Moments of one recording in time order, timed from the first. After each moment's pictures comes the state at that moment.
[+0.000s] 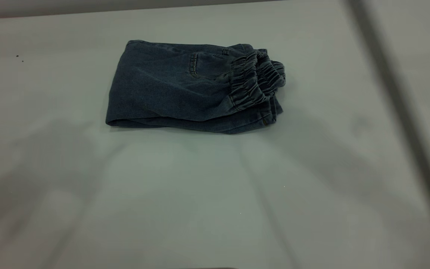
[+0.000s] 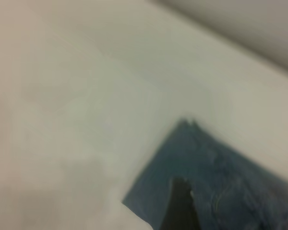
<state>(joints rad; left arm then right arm) -0.05 1.25 -1.31 -0.63 0.95 0.73 0.58 2.05 -2.48 0.18 1.26 0.04</state>
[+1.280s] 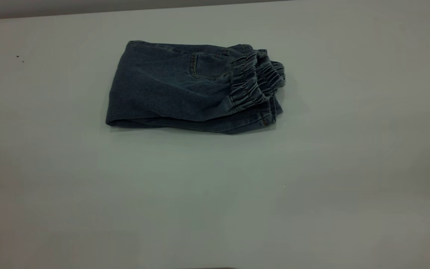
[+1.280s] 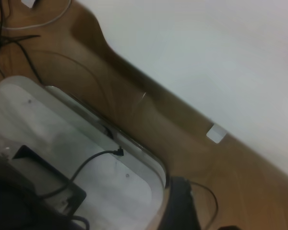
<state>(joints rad) -0.05 0.40 -0.63 -0.27 1.17 0.25 0.58 0.59 -0.56 0.15 1.18 0.01</state>
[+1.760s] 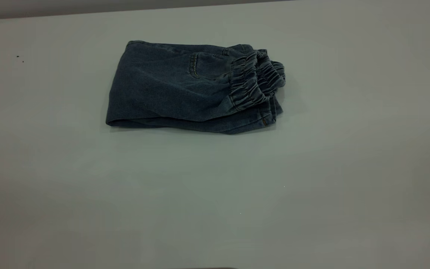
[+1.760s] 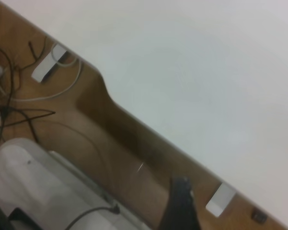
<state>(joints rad) -0.05 0.30 -0.50 -0.20 1.13 0.26 0.58 0.30 -0.47 0.13 1.12 0.01</state>
